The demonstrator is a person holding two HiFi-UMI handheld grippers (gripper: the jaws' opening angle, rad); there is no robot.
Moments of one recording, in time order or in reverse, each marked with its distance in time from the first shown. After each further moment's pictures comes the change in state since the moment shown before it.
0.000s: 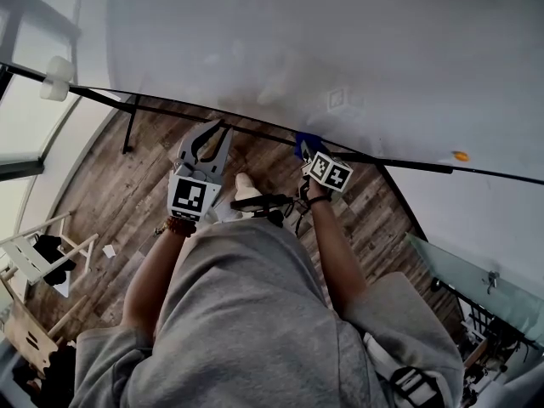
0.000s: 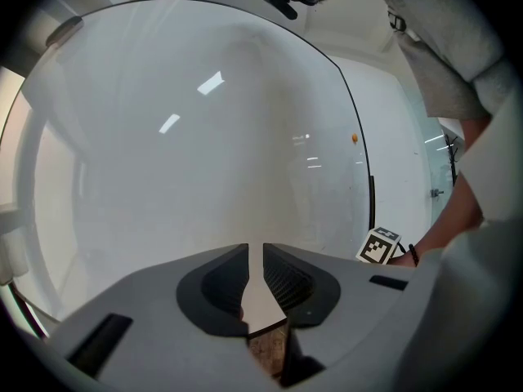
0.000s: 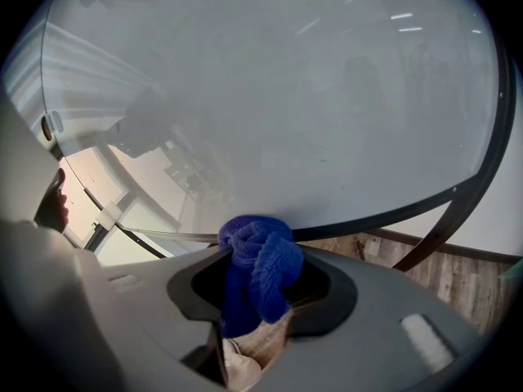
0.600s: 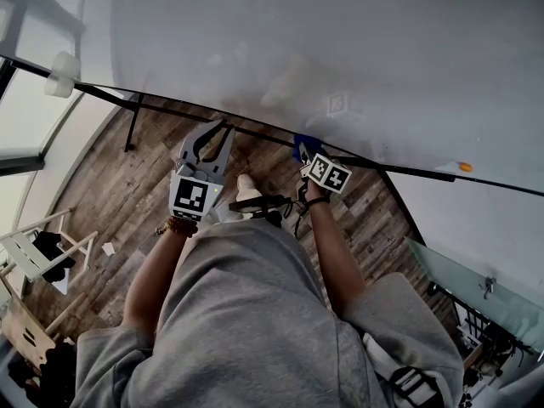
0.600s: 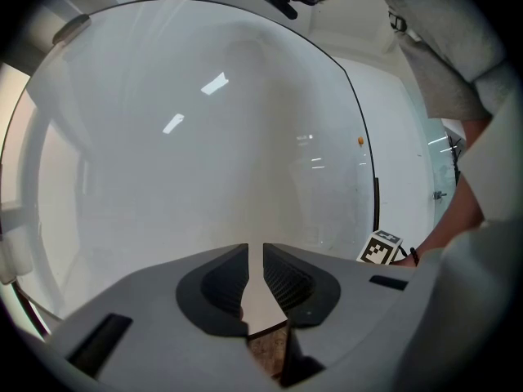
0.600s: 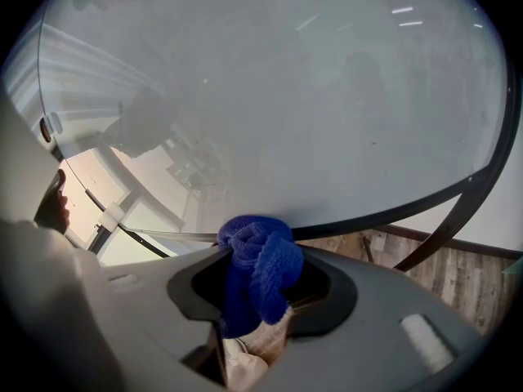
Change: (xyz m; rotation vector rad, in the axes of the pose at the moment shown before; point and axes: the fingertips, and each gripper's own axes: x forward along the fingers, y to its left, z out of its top) left arm -0.004 0.018 0.000 -0.015 -0.001 0.015; right arm 0.011 0.022 -0.004 0.016 0.019 0.016
